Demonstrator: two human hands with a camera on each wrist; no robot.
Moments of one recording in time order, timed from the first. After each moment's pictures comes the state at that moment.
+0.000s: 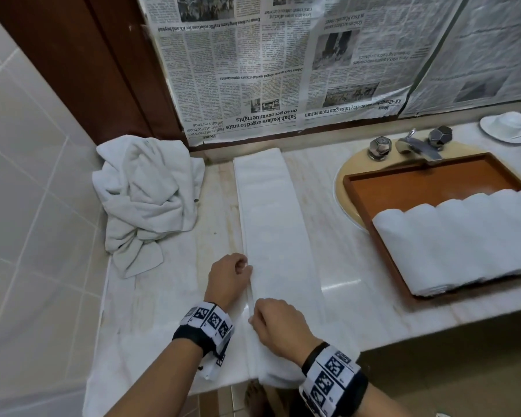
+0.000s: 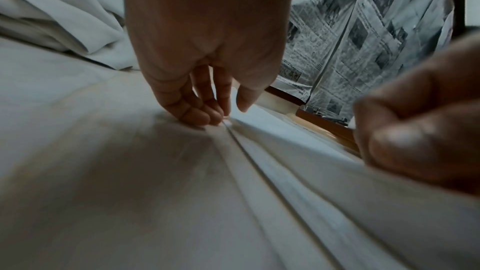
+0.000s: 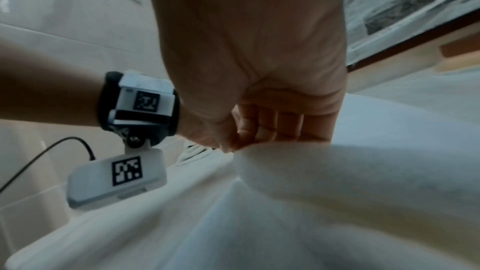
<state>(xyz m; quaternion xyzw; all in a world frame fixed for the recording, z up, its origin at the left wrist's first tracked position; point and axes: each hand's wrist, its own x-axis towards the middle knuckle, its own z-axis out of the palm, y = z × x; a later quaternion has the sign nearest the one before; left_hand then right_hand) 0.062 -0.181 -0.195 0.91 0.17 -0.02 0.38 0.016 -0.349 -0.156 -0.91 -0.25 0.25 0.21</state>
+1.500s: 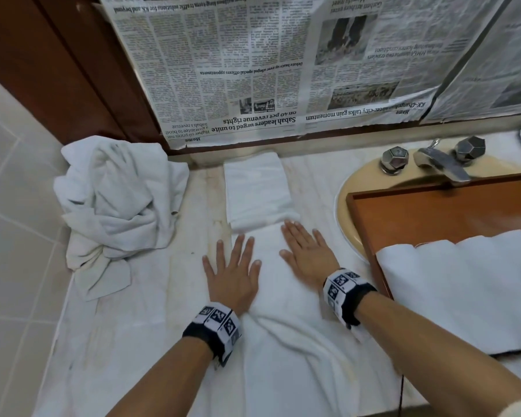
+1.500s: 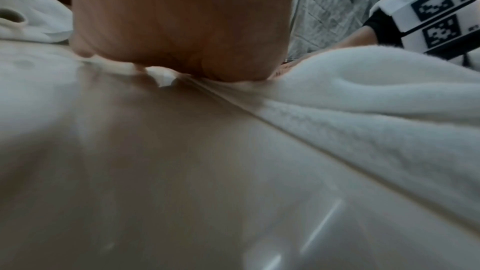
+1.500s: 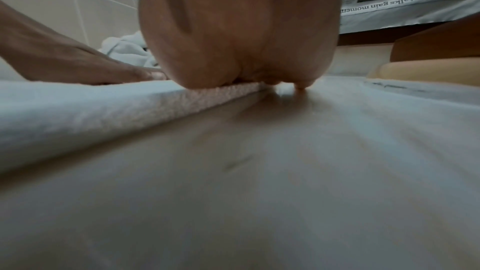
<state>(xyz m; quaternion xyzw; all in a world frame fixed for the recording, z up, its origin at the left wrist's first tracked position) 0.142 -0.230 -0.220 0.97 0.17 -0.12 0.14 0.253 -0.410 -0.215 -0.93 -0.32 0.18 0.05</state>
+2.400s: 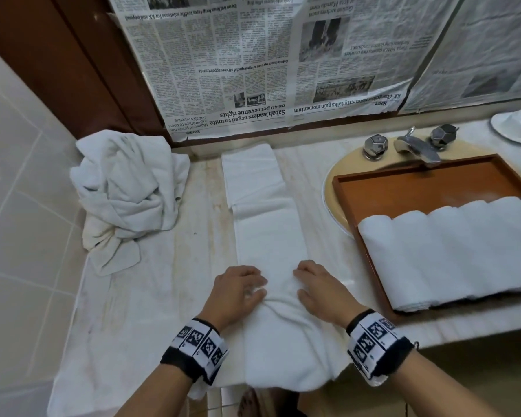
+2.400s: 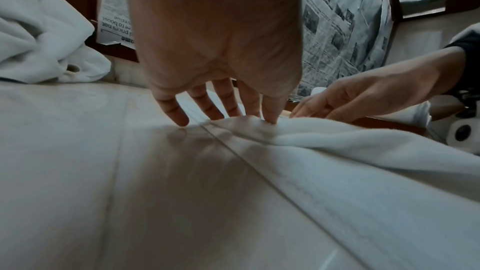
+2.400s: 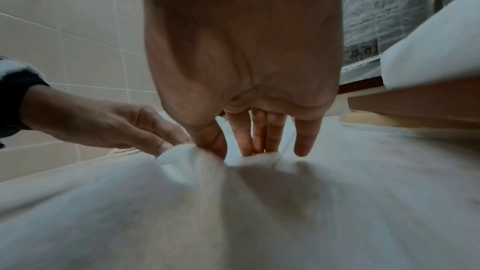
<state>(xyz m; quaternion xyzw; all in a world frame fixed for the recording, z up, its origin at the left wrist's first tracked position) 0.056 -0.236 -0.200 0.94 0.01 -0.08 0.32 0.125 -0.477 -0.165 -0.91 -0.29 0.24 0.19</state>
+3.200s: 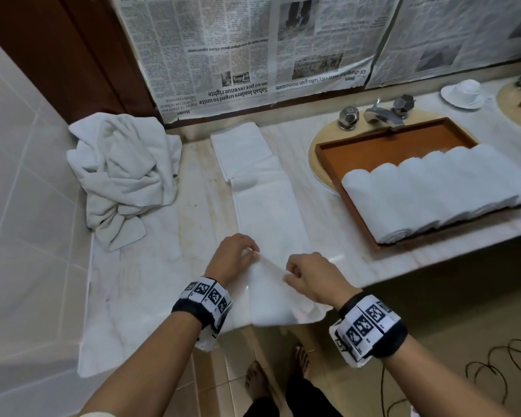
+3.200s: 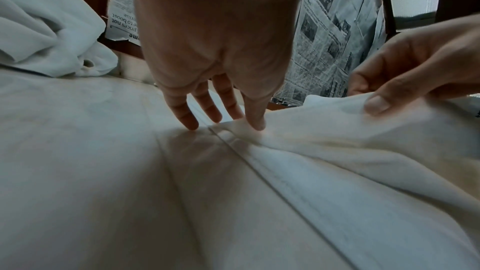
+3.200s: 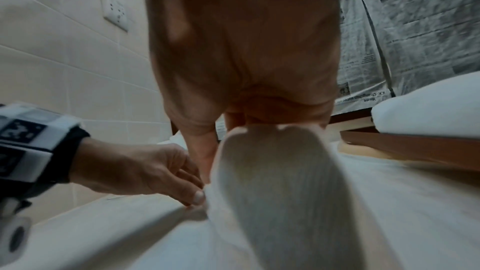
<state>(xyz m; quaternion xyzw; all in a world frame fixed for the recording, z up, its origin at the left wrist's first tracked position) 0.029 -0.224 -0.182 0.93 -0.05 -0.06 0.36 0.015 -0.450 -0.120 -0.94 -0.19 0.21 0.20</state>
